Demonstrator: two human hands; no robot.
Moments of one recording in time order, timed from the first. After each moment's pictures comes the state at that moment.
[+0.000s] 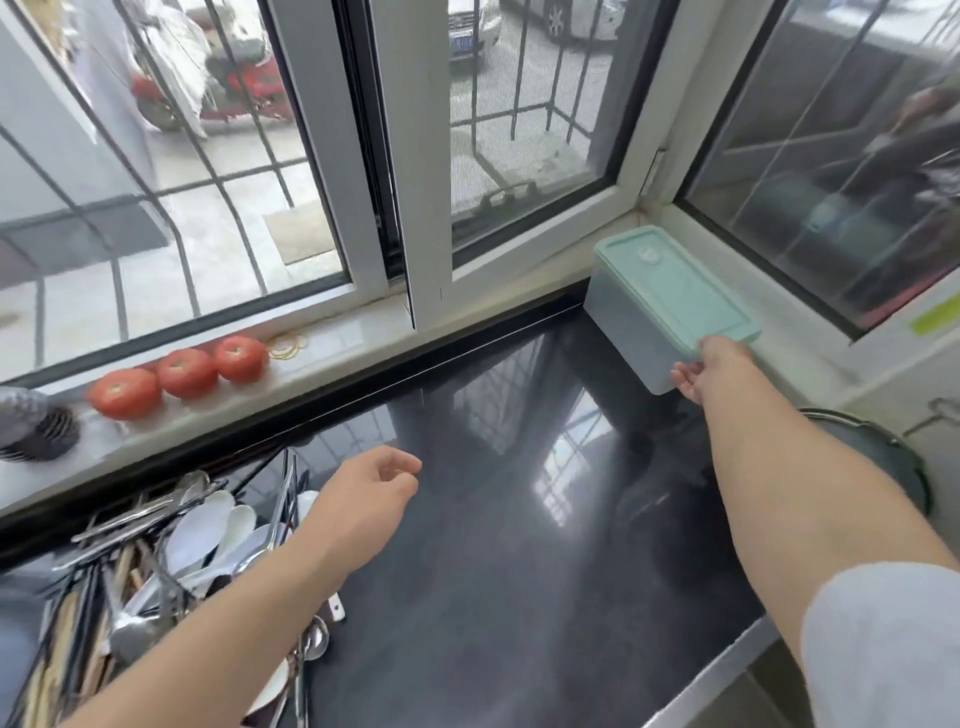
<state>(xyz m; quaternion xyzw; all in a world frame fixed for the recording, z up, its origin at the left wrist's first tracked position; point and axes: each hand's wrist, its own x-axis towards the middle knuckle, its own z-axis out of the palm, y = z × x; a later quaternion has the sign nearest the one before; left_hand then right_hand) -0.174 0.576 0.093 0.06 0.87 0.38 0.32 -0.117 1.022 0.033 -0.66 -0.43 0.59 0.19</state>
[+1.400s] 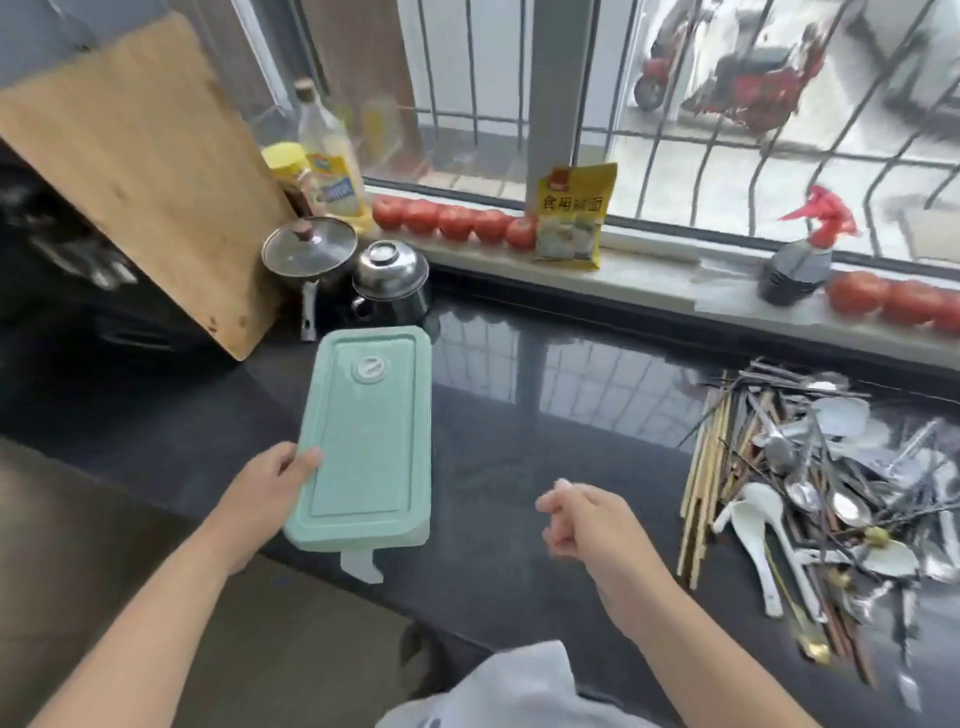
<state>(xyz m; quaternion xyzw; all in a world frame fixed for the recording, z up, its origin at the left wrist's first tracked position) 0.038 -0.272 0.072 -0.32 0.83 0.45 0.06 -0.010 0.067 0.069 -0.14 -0.74 0.60 -0.28</state>
